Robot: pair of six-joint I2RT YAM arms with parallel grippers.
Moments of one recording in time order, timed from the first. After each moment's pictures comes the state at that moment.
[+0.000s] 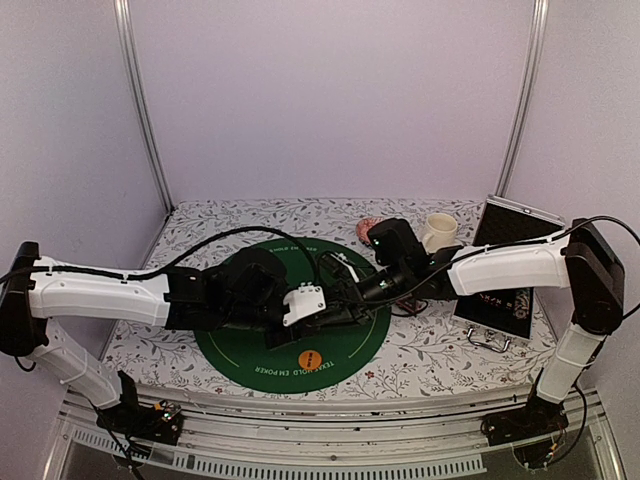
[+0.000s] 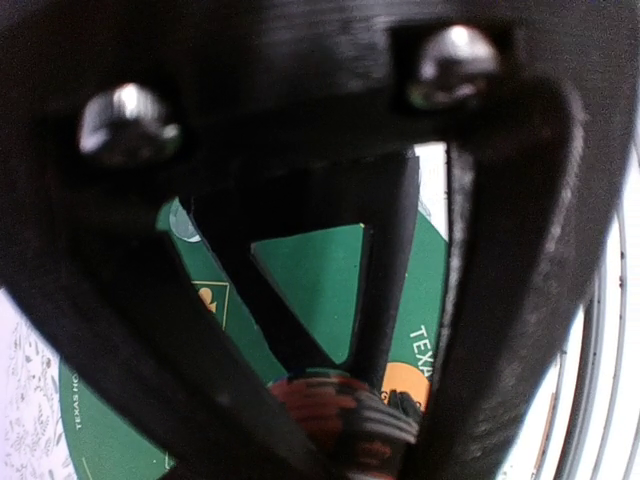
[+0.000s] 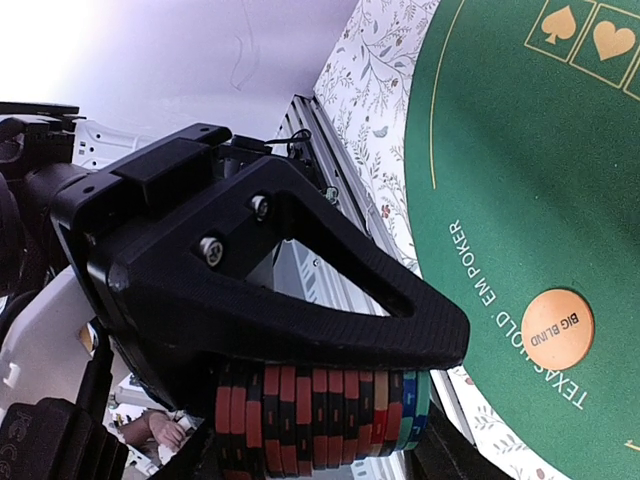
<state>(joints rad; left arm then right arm) -1.11 1.44 0.93 -0.22 -0.07 0.40 0.90 1.74 1.09 0.04 -0.89 0.70</state>
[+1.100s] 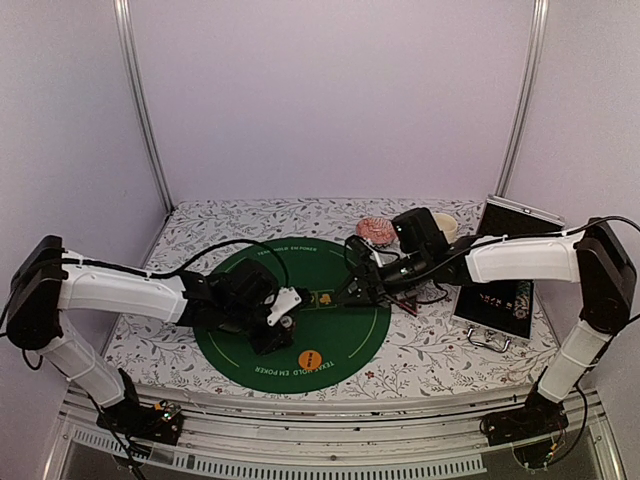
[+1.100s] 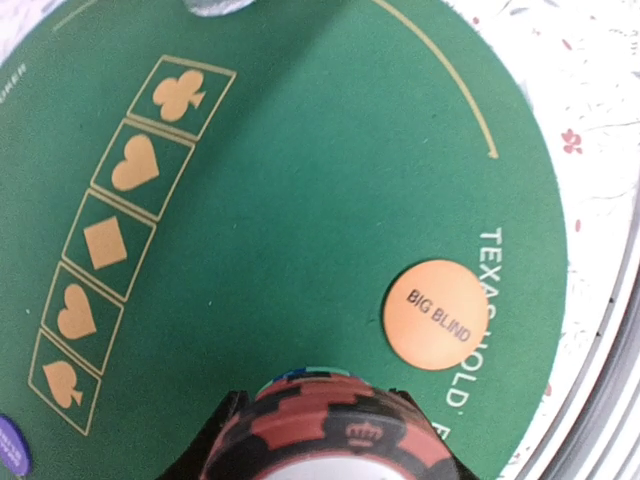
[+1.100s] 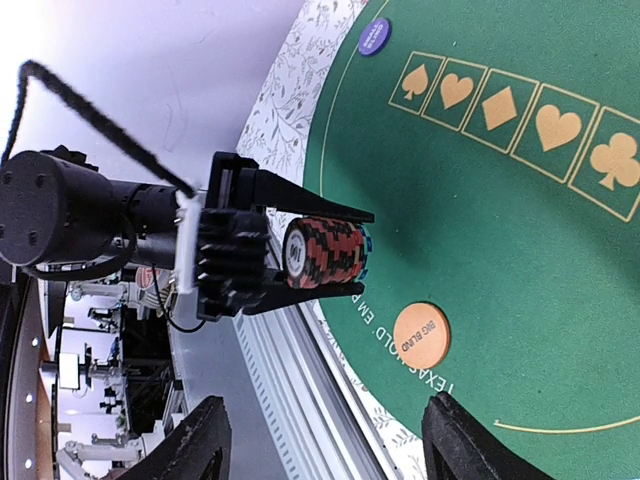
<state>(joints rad) -0.96 1.52 0.83 -0.26 -0.01 0.08 0.77 1.70 1.06 -0.05 -0.79 0.60</state>
